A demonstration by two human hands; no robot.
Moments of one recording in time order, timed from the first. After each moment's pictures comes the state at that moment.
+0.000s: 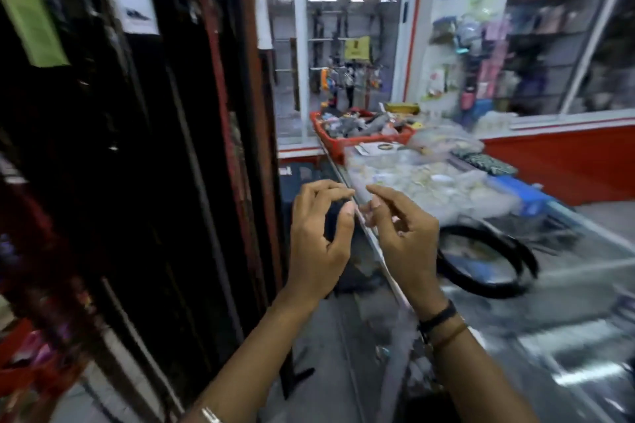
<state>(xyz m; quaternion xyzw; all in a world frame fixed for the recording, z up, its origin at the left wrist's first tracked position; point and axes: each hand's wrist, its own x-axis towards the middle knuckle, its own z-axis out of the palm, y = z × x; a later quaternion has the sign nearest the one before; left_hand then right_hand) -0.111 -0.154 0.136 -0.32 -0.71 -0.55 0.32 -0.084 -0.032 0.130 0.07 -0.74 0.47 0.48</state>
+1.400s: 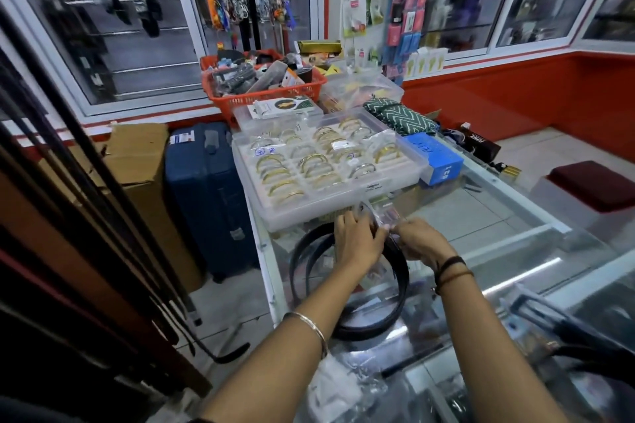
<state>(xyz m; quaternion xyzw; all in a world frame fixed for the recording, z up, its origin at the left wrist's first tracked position) -0.212 0.194 -0.010 -0.26 -0.91 -0.32 -0.06 -0.172 0.316 -0.010 -0.35 -0.76 0.55 0.01</state>
